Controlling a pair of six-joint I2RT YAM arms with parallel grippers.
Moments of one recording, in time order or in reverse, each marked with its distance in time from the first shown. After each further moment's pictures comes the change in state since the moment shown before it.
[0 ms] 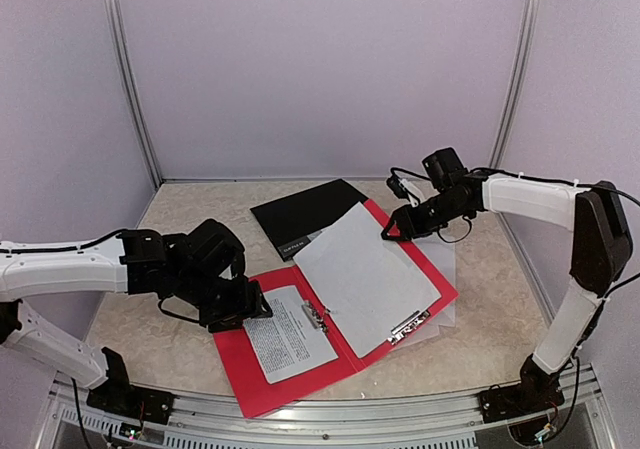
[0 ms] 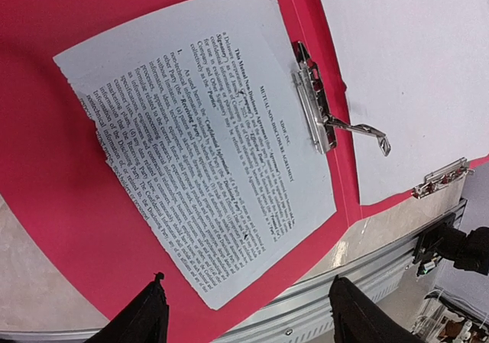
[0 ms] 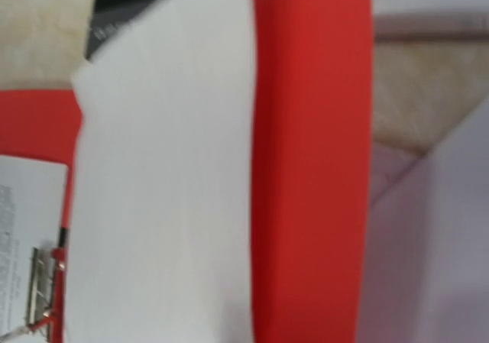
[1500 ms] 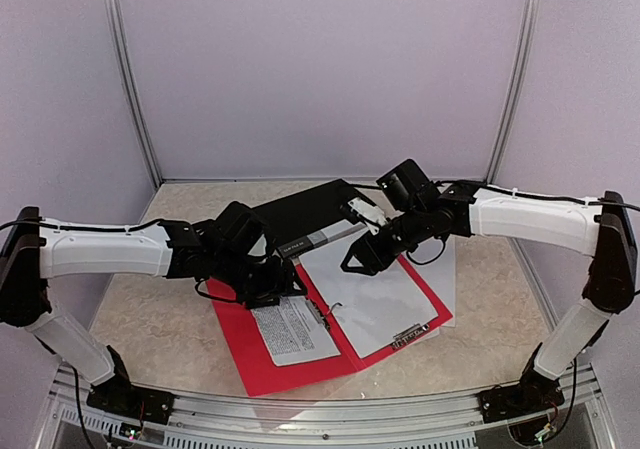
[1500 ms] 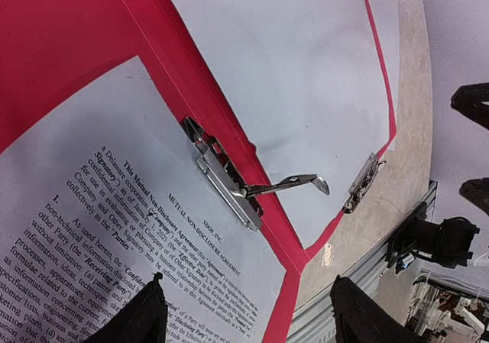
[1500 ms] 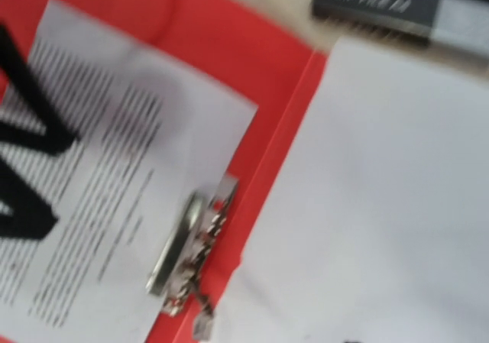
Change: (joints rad) left arm 0.100 0.247 0.090 0.307 0.148 0.212; right arm 0.355 -0.094 0.013 -0.030 0.154 -0.051
